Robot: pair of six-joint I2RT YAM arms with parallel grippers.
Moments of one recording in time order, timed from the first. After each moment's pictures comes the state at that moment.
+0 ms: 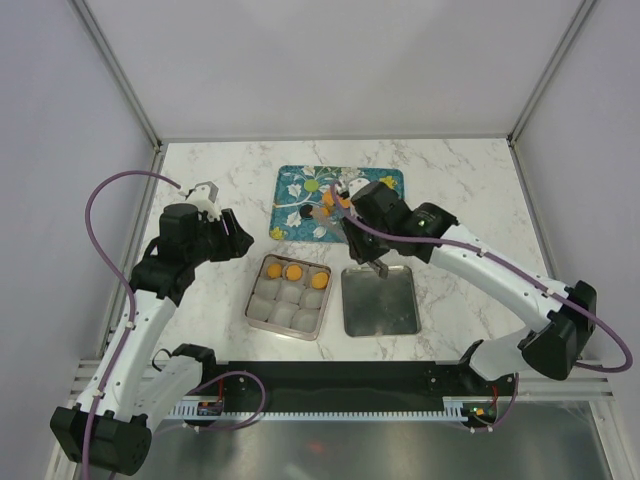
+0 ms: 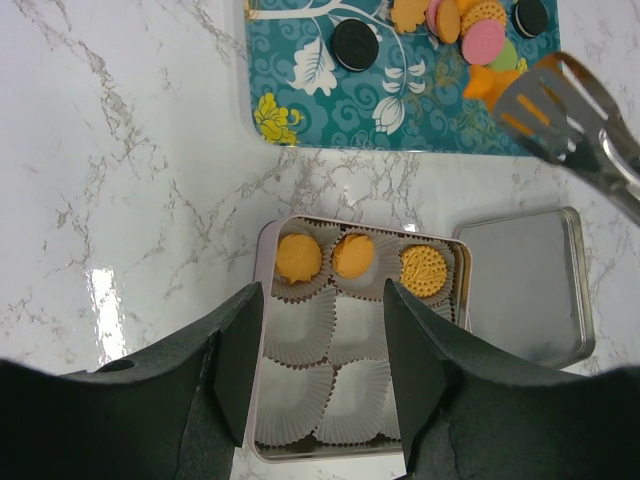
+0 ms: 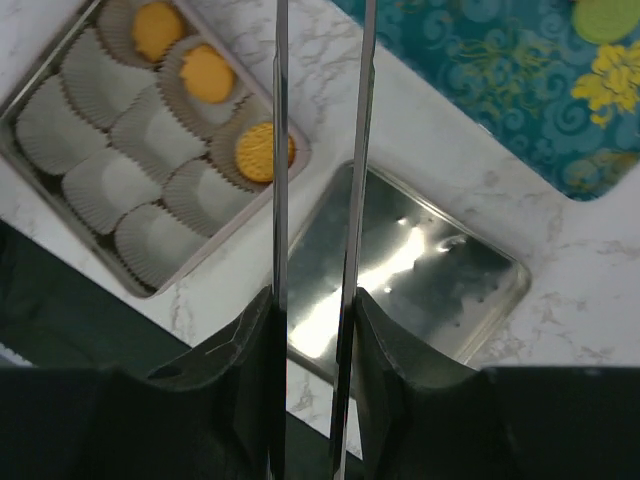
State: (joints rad) left arm -0.19 0.87 0.86 -0.57 0.17 -0.33; right arm 0.79 1.42 1.36 -0.85 0.09 0.27
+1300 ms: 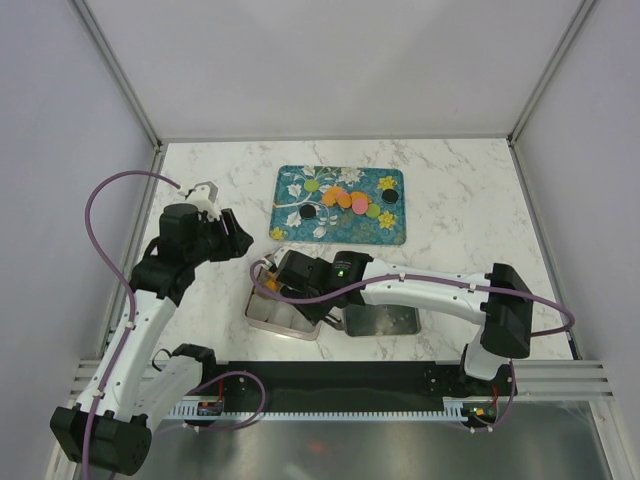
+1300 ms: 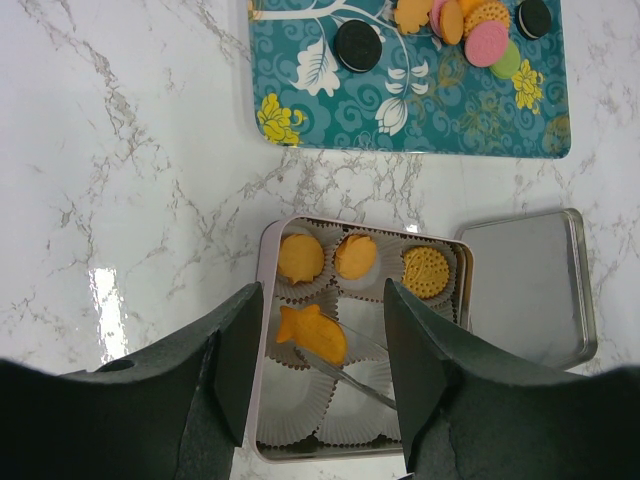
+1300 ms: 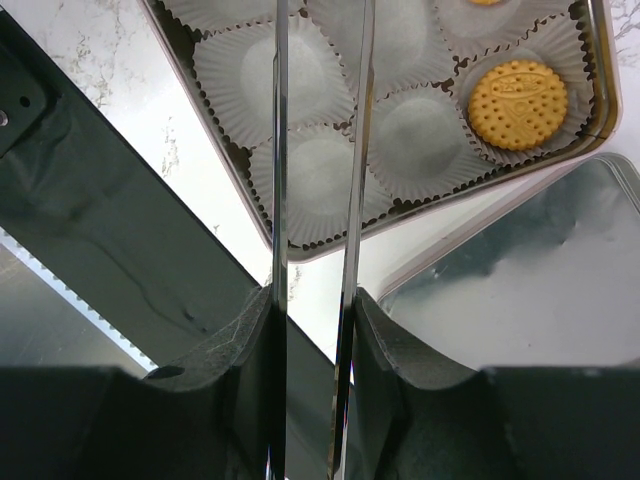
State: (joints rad) left arm -0.19 0.87 0.86 -0.57 0.16 -0.33; right arm 1.24 1.69 1.44 -0.85 0.11 0.34
